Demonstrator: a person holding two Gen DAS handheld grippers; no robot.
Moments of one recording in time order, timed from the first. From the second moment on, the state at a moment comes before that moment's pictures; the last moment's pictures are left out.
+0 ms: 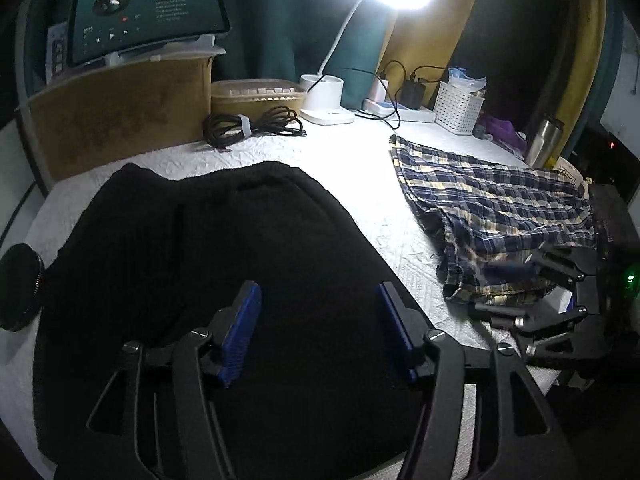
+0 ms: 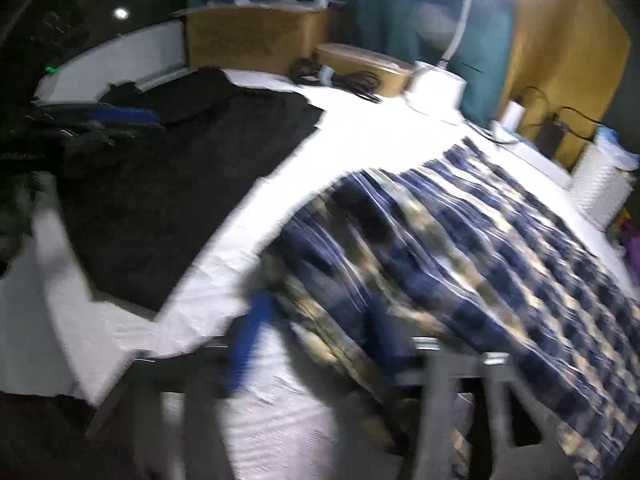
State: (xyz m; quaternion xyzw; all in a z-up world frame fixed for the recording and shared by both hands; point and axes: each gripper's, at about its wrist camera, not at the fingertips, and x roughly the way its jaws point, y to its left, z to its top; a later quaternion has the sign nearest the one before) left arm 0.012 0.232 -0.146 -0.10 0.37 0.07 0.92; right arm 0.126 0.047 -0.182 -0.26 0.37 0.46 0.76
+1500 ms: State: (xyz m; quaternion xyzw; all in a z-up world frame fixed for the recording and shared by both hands) left arm 0.069 0.146 -0.150 -0.10 0.45 -0.07 0.88; right arm 0.196 -0.027 -0.080 -0.04 0.35 0.52 0.78
